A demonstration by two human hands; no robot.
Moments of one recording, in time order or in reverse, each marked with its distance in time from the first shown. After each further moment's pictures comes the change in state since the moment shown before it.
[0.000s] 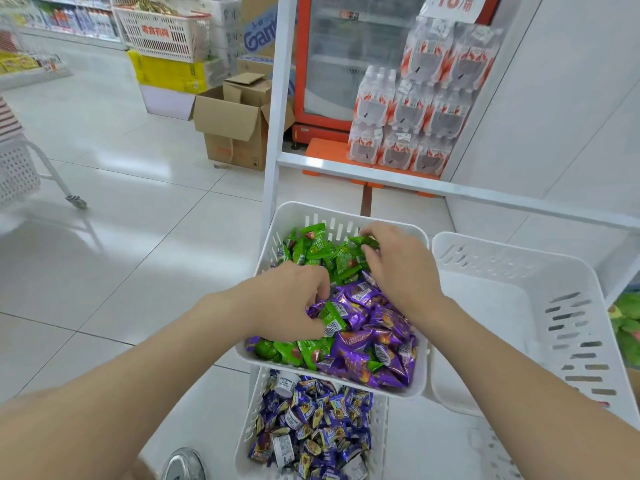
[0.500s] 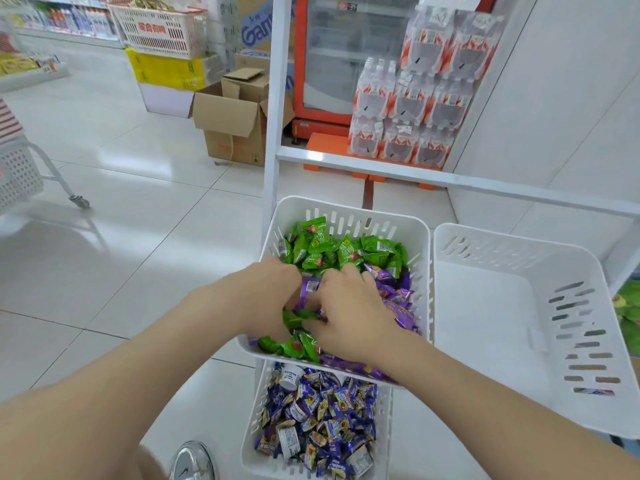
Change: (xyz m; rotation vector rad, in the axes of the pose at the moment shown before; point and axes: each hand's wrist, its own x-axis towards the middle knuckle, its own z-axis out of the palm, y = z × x) left_hand -0.009 -0.012 -0.005 0.317 -0.156 -0.121; right_hand -0.049 -0.084 0.005 -0.088 -0.443 -0.181
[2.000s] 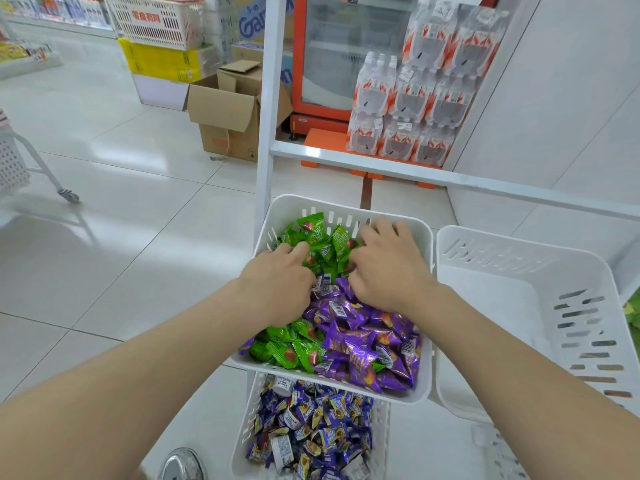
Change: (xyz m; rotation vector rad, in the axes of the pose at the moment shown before) left_hand 0.050 0.006 0.021 0.153 0.188 0.016; right_hand 0.038 0.083 -0.017 -0.422 0.066 -0.007
